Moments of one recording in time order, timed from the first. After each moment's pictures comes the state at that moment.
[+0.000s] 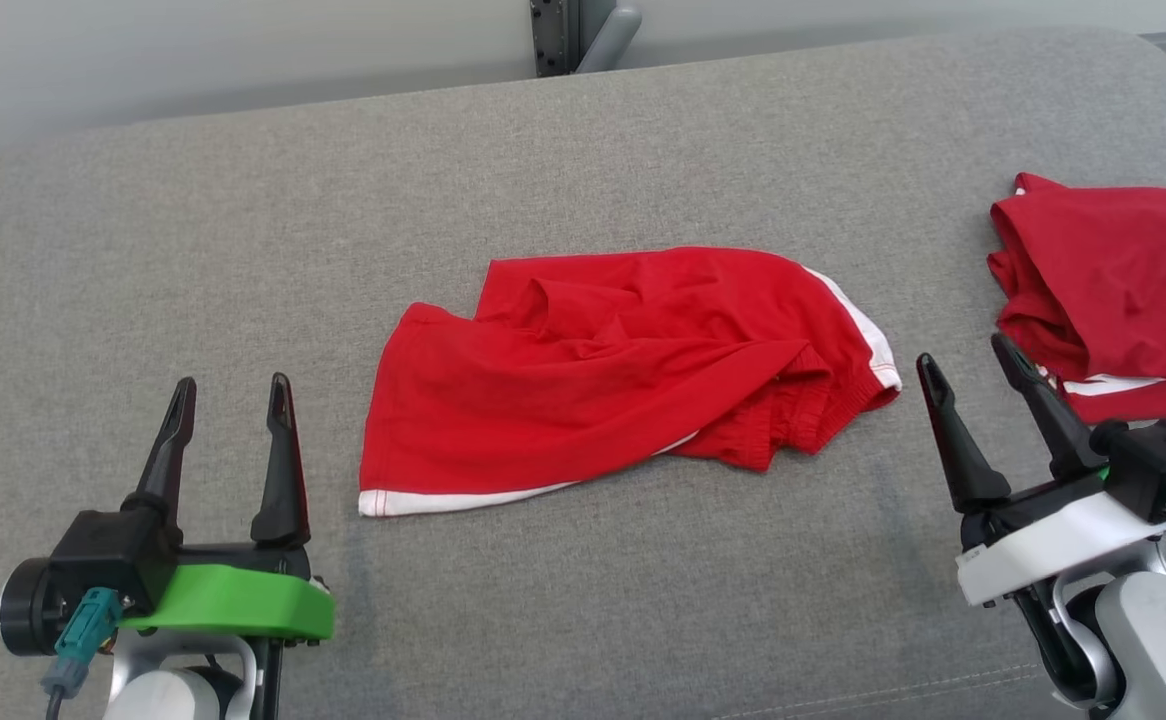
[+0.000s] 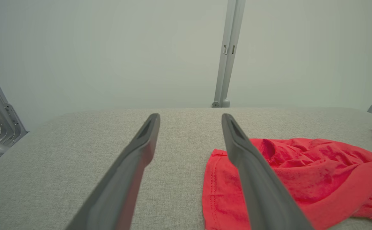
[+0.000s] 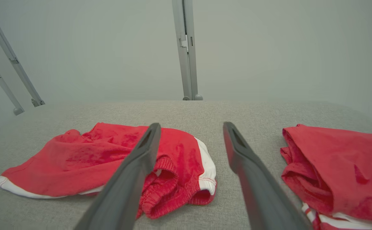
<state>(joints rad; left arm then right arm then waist) -0.09 0.32 -0.29 -0.09 -0.43 0.22 -0.17 -0.15 -0.36 0.22 0.10 0.43 0.13 -0.26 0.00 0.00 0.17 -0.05</state>
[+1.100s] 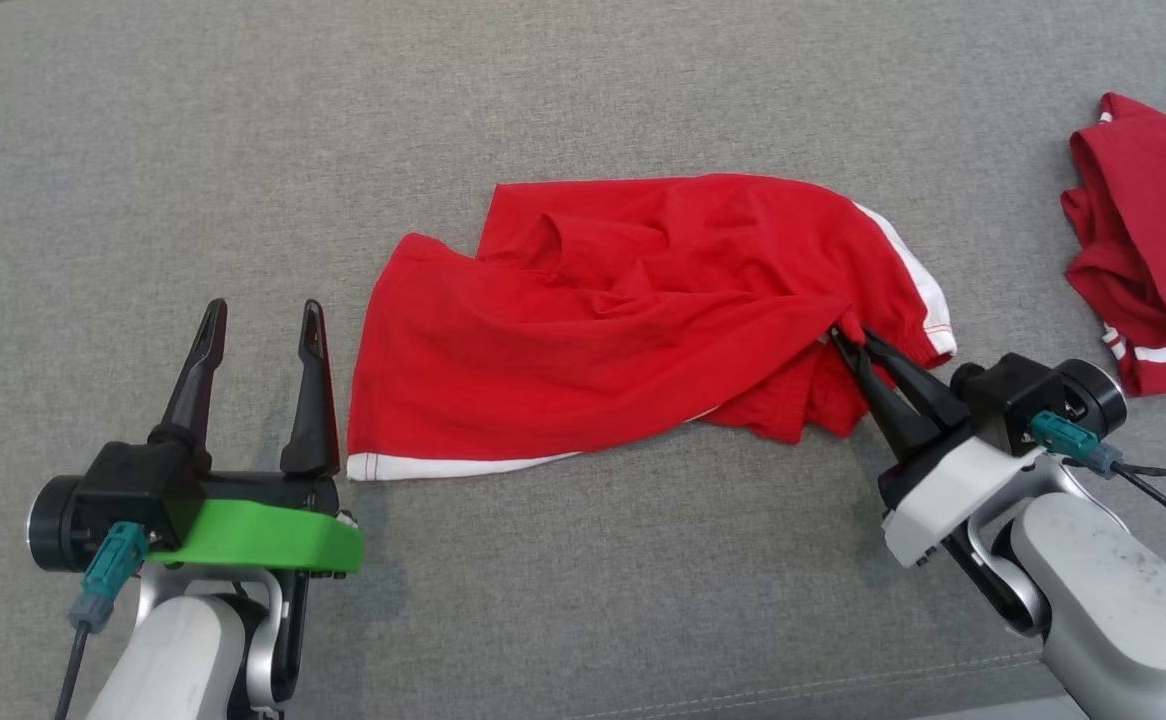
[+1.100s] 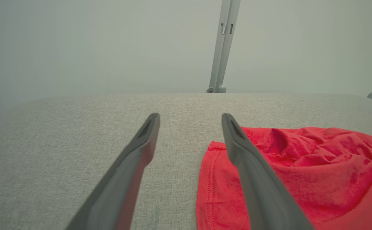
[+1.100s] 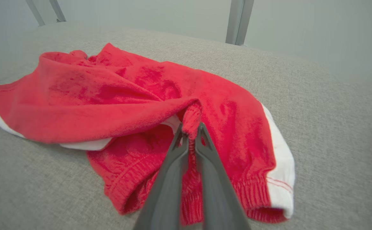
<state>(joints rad) -0.23 0.29 -0.34 -0.02 -0.43 0.18 -0.21 -0.44 -0.41 0.53 0.34 0.41 0.13 -0.26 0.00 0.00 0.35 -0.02</state>
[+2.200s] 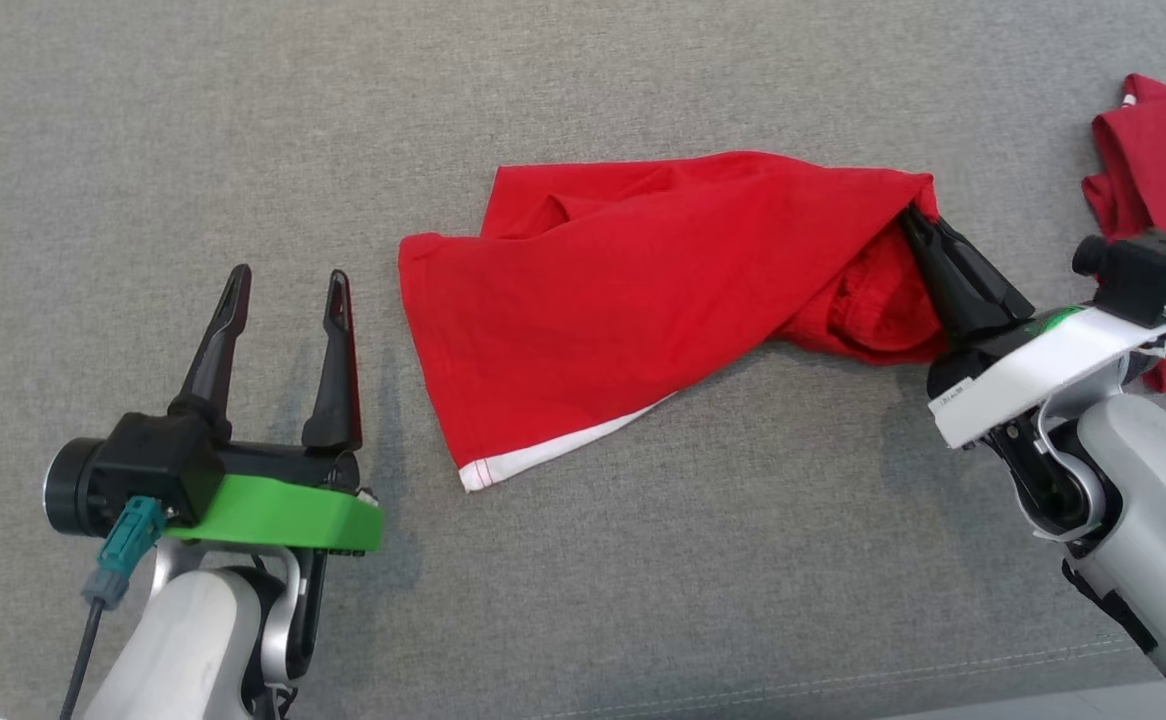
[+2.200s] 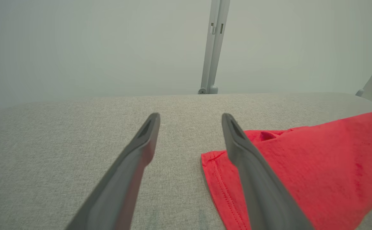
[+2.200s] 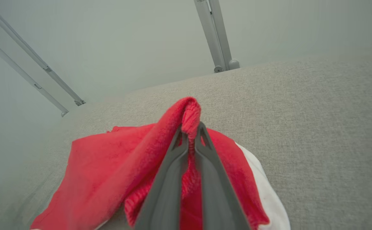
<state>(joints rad) -0.28 0.30 -0.37 -0.03 -0.43 0.18 -0.20 -0.55 -0.52 0.57 0.24 0.94 0.13 -0.26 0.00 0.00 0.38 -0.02</state>
